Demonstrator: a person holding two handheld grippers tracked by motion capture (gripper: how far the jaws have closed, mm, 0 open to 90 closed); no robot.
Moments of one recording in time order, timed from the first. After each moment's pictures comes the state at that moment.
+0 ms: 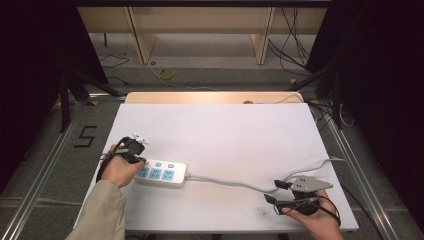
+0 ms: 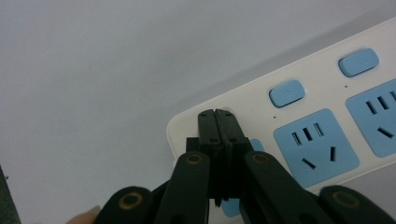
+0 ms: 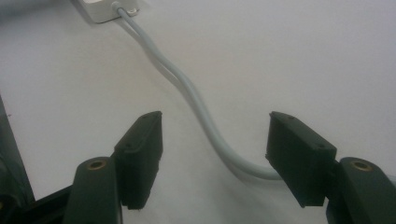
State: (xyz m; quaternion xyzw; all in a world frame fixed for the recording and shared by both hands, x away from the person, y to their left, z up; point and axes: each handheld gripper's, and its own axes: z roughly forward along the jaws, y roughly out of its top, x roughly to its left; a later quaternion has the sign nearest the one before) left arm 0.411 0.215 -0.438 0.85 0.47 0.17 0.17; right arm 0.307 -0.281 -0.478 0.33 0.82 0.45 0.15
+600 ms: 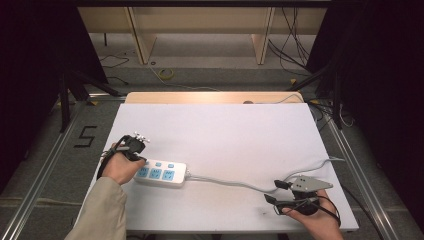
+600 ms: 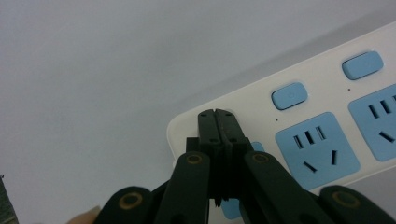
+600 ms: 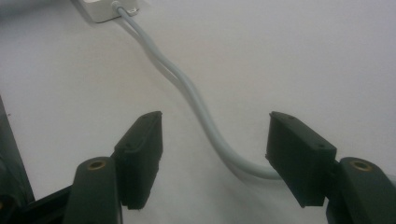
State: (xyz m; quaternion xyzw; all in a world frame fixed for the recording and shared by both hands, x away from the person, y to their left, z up) left arm 0.417 0.214 -0.436 0.85 0.48 0.16 0.16; right arm 0.307 -0.281 -0.478 0.33 0.82 0.45 0.15
